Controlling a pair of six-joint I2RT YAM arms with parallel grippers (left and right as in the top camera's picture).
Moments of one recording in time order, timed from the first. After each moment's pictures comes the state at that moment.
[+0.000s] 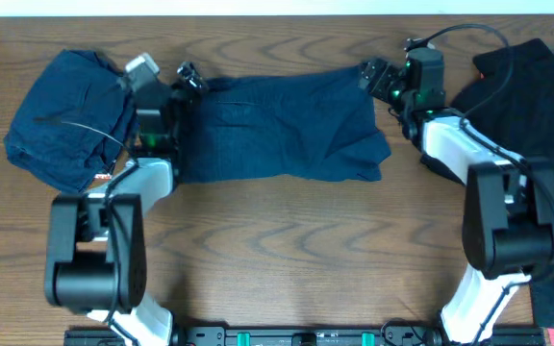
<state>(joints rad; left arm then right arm) -0.03 1.78 0.89 0.56 -0.04 -0.60 0.12 1.95 1.22 0.14 -0.15 0.59</state>
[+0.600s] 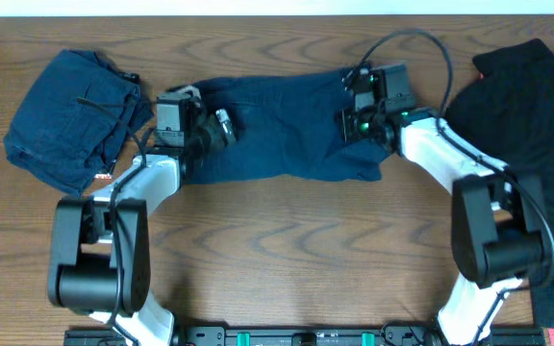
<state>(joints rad) -0.09 1.80 0.91 0.02 0.23 -0.48 0.25 1.97 1.23 -0.26 -0.33 0.11</state>
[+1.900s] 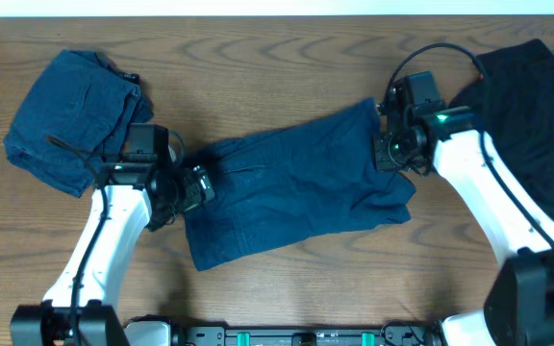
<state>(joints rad) -0.03 1.42 0.88 -0.85 0.18 -0.48 0.24 1.64 1.24 -0.87 -0.10 0.17</state>
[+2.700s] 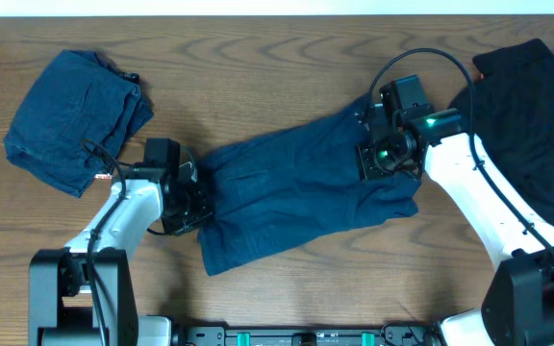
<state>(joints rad) -0.03 1.57 0.80 -0.76 0.34 -0.37 0.29 1.65 1.24 -0.89 -0.26 0.10</state>
